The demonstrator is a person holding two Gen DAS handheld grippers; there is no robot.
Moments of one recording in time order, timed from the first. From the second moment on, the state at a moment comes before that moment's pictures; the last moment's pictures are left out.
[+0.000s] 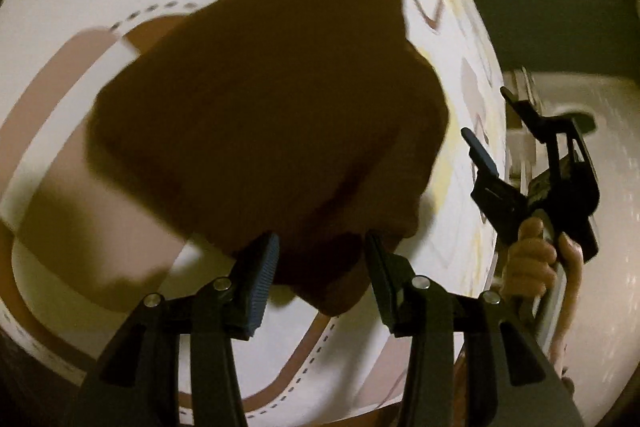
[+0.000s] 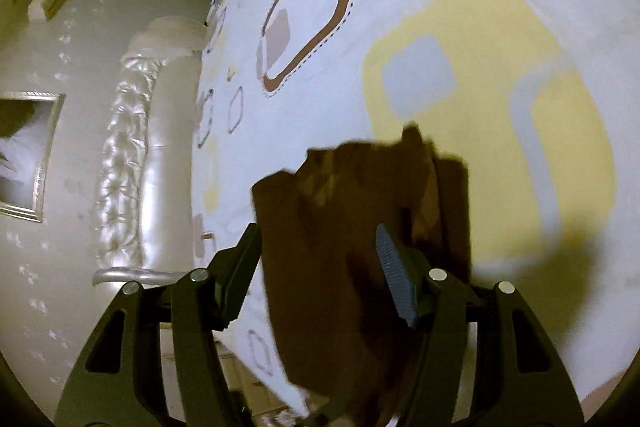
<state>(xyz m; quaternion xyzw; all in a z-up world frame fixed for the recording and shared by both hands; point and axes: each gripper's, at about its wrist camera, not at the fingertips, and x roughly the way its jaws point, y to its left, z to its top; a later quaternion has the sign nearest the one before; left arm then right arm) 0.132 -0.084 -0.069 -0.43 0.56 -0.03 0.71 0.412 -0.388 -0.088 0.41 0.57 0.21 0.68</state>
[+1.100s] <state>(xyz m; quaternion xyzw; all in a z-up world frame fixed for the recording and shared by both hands) 0.108 -0.081 -0.101 -0.66 0.51 -0.03 0.55 0.430 -0.374 -0.132 0.36 0.63 0.26 0.64</state>
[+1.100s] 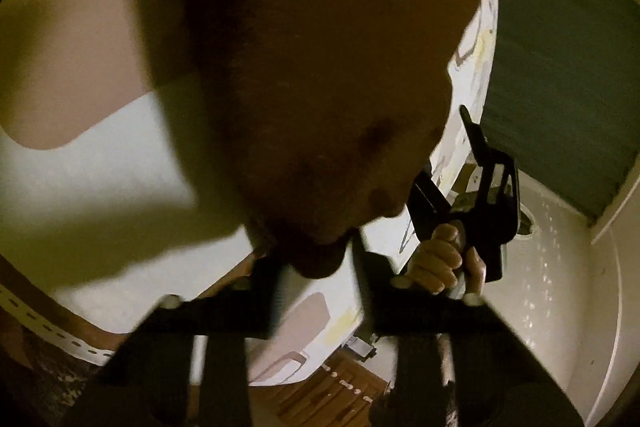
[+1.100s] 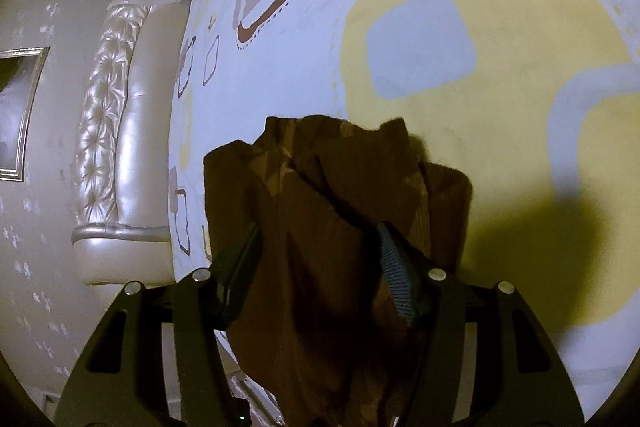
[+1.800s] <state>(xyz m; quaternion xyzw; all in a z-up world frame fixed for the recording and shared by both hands) 0.157 -0.135 -0.066 -0.54 0.53 -0.09 0.65 0.439 -0.379 -0.093 0.34 0.60 0.27 0.67</state>
